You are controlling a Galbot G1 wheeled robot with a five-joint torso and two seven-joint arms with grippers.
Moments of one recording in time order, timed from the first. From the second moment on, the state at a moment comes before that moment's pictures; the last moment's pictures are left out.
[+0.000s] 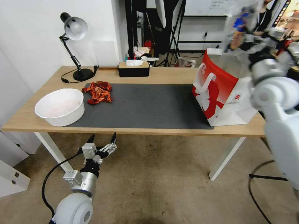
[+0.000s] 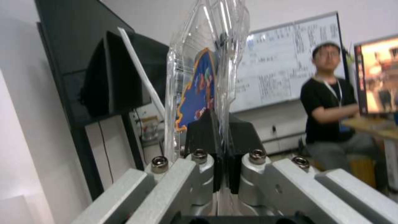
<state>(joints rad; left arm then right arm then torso) 1.58 -1.13 -0.38 -2.08 -0.53 -0.13 -0.20 -0.67 0.90 0.53 1.91 0.95 -0.30 0.36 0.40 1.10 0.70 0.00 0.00</state>
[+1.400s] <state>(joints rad) 1.54 -1.15 -0.34 -2.08 -0.51 -0.11 -0.20 -1.37 0.91 0.77 2.26 0.72 -0.11 0.09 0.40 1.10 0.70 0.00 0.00</state>
